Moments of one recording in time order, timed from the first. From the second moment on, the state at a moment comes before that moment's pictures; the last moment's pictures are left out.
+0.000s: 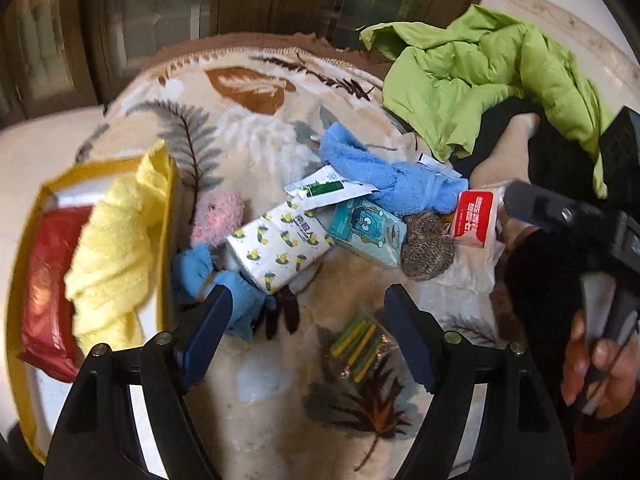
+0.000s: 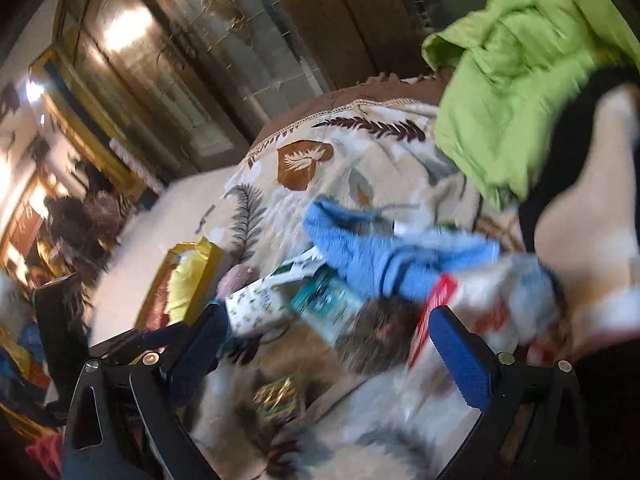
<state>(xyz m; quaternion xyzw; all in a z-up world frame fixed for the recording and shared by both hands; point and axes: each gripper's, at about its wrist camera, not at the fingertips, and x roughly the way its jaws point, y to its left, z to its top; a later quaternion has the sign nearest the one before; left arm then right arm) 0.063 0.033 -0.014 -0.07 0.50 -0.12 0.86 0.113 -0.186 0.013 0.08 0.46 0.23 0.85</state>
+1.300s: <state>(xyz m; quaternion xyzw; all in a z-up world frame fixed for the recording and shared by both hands) 0.151 -0.021 -0.077 0.24 0.54 -0.29 0.75 0.187 -0.127 -0.069 -0.24 0.58 0.25 0.74</state>
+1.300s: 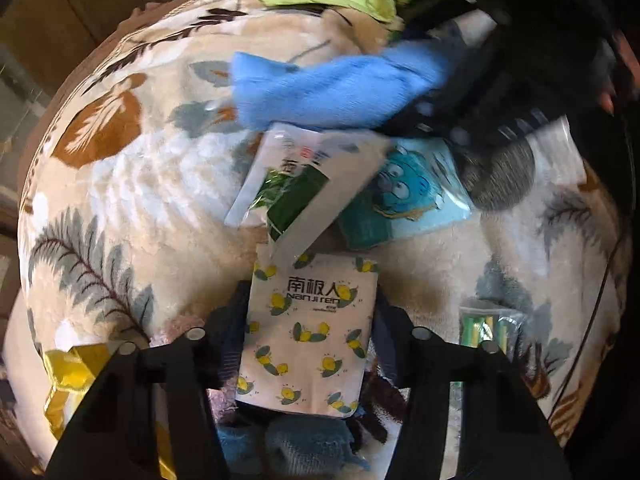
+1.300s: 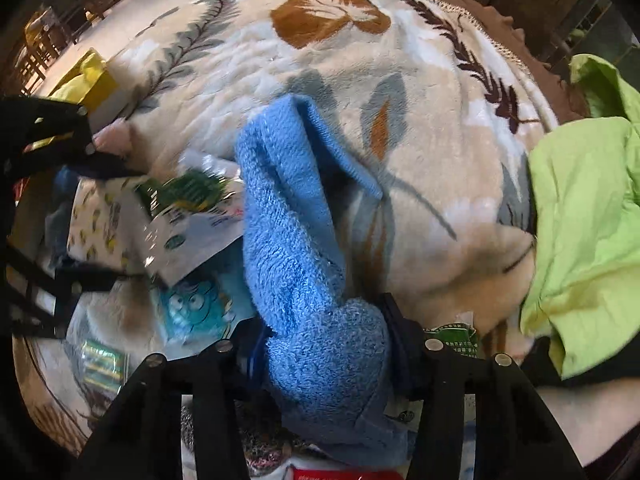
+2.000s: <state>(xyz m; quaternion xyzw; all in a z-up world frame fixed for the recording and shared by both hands) 0.110 0.022 0.017 0.15 0.49 -0.27 0.82 0.146 -0.169 0.069 0.17 0.50 0.34 0.78</state>
